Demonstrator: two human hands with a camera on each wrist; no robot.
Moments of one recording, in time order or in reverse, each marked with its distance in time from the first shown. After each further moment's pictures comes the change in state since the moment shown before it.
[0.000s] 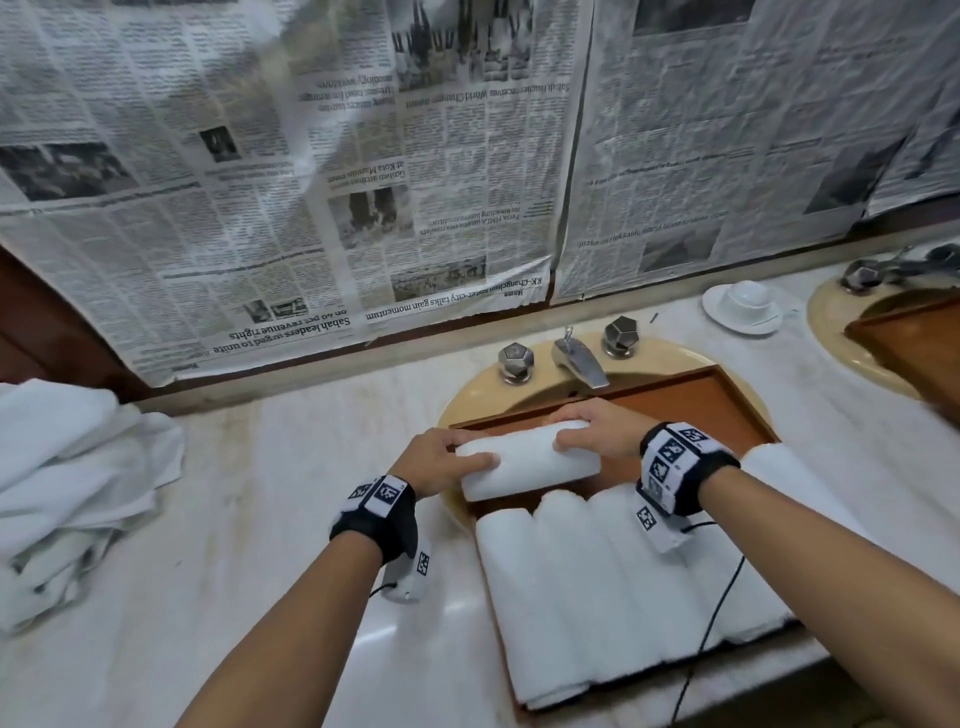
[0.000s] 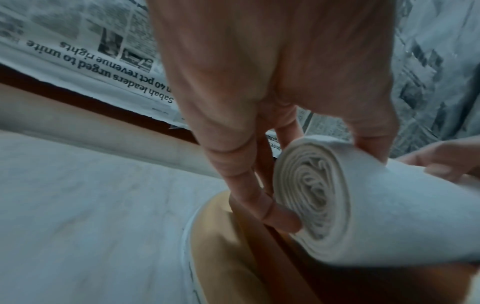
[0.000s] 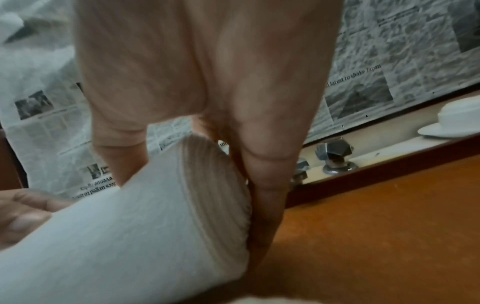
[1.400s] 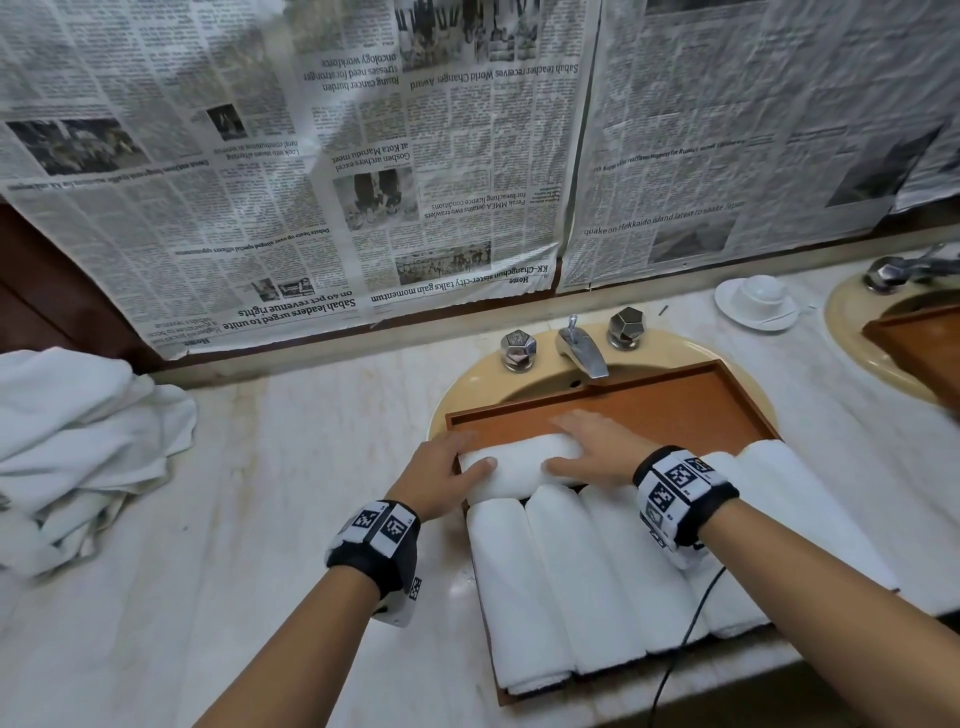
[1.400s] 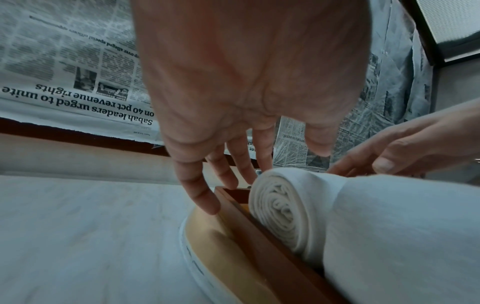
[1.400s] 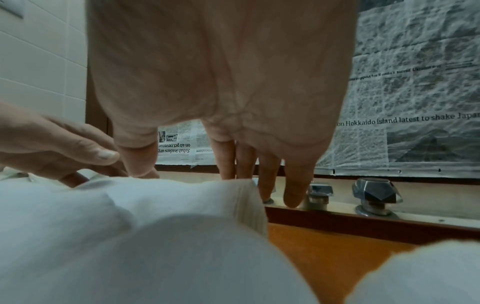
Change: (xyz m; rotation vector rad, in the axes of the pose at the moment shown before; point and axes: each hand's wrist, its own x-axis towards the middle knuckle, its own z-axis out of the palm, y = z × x) left_hand -0.032 -0.003 0.038 0.264 0.144 0.050; right_hand -0.014 0.018 0.028 -0.430 0.002 -0.053
